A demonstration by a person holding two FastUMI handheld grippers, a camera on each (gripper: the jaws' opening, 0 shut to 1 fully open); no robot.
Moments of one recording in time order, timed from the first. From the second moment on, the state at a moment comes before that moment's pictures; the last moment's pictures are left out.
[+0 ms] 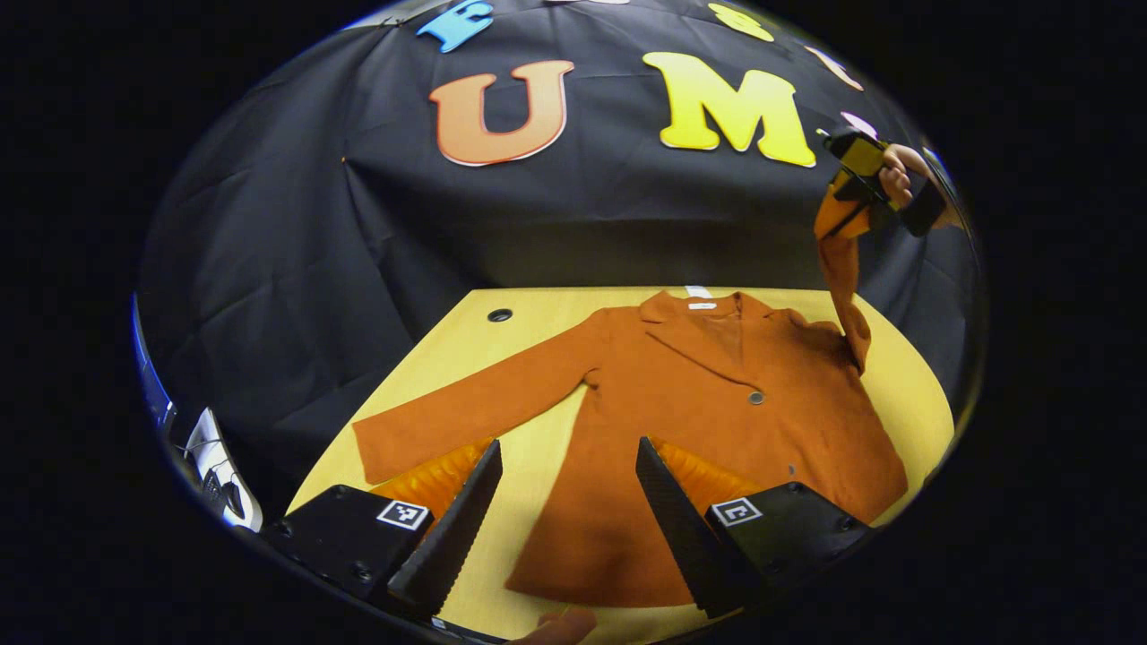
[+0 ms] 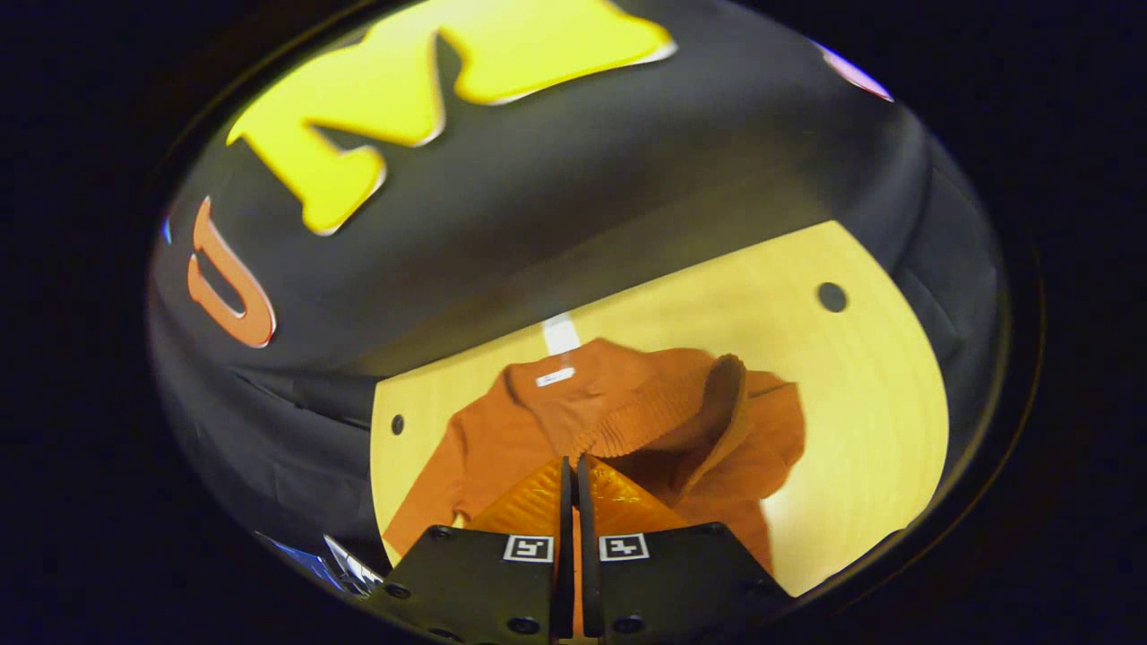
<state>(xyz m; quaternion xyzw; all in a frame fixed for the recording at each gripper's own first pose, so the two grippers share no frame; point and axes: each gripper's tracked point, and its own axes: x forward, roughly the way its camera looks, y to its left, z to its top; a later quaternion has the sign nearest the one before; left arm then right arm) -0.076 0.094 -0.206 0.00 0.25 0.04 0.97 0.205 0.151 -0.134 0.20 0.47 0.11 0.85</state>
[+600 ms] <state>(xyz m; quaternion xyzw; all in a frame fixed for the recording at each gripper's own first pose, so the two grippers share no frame) -0.128 0.244 -0.294 -0.06 0.34 0.17 0.92 0.193 0.424 -0.265 0.11 0.54 0.19 0.81</state>
